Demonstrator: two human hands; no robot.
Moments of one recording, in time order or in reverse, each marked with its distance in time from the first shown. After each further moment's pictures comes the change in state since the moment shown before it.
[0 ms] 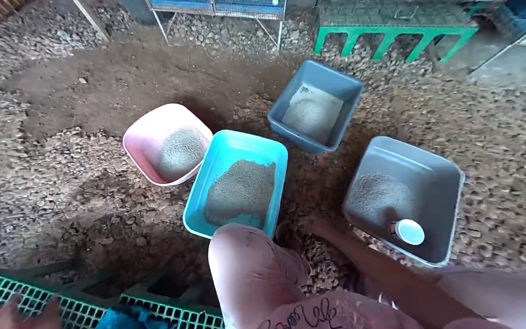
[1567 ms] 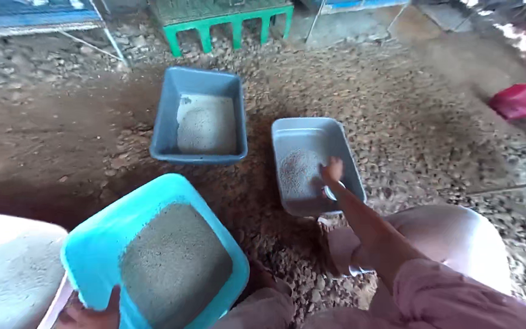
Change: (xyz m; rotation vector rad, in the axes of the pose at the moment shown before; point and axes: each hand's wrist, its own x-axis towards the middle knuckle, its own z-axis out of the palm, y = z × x) left_hand 0.060 0.263 0.340 -0.075 -0.437 0.372; right_hand -0.018 0.180 -0.195 0.420 1.101 0.513
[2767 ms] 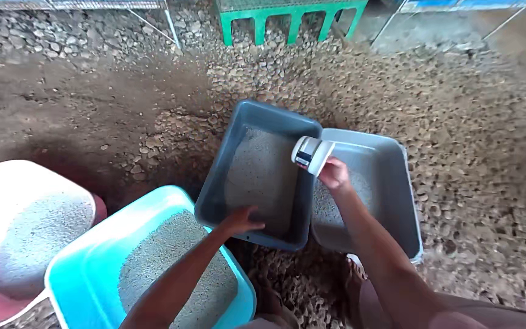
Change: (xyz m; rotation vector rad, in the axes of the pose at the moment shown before) left_hand 0.025 0.263 0.176 -0.038 -1.130 0.468; right_hand 0.012 -0.135 0.073 1.578 -0.814 -0.117
